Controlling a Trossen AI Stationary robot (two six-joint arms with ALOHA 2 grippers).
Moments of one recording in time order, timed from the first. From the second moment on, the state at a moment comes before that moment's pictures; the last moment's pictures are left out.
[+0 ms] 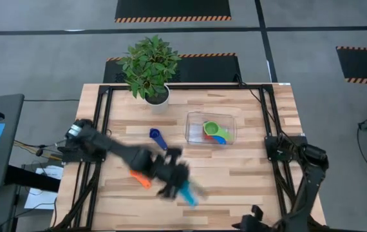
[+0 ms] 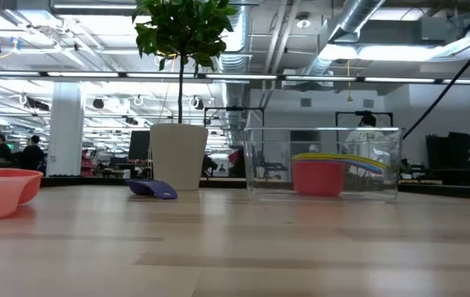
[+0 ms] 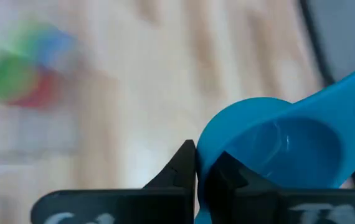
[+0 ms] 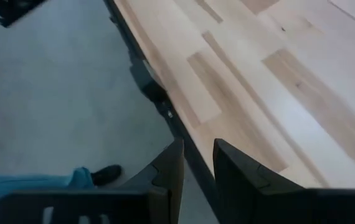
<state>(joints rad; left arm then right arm) -0.44 1.86 1.81 -0.99 -0.27 -0.23 1.13 1.99 1.76 -1.02 0.75 1.60</state>
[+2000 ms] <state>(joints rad) 0.15 2.23 1.90 -0.49 -0.16 0.27 0.96 1.99 1.76 -0.92 0.83 1.75</state>
